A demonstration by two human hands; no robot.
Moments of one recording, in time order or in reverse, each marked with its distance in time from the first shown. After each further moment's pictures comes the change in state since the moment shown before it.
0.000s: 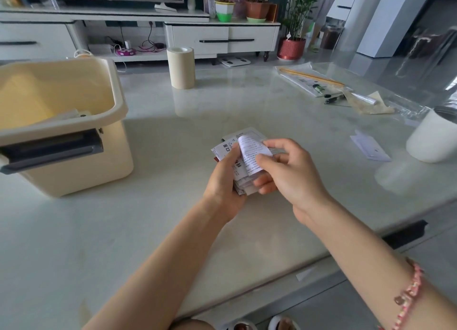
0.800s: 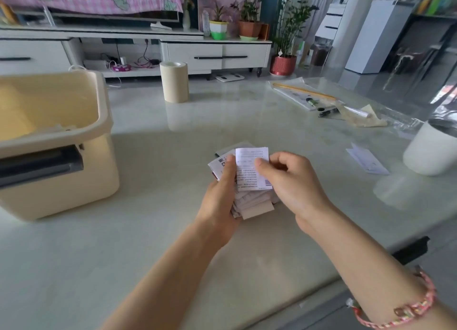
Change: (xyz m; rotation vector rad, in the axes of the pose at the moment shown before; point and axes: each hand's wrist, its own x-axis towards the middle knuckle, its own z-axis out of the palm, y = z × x) left_hand 0.007 -0.006 -0.004 0.160 0.043 0.018; right_hand 0.020 0.007 -0.007 -0.234 0.056 -0.105
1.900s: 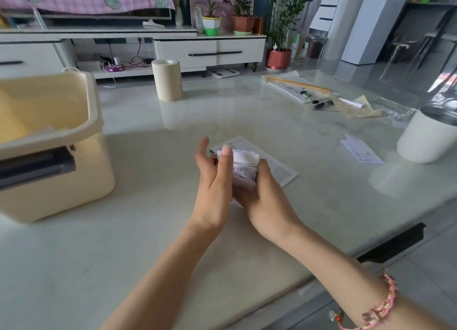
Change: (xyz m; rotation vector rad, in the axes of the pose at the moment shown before) left_hand -0.019 0.006 0.007 0.417 0.100 0.475; right_hand -0.019 0.027 0.026 0.040 -0.183 -0.208
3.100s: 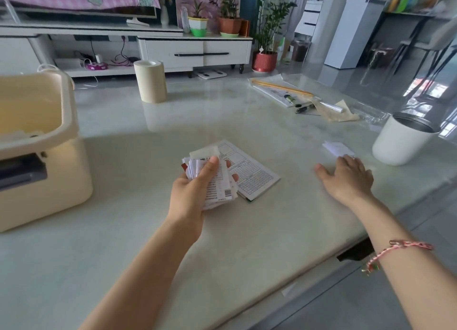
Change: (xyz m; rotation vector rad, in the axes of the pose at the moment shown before) left_hand 0.014 -0.009 -0.004 -0.397 0.040 -0.282; right_hand 0.038 0.076 -0.162 -1.006 0.278 0.532
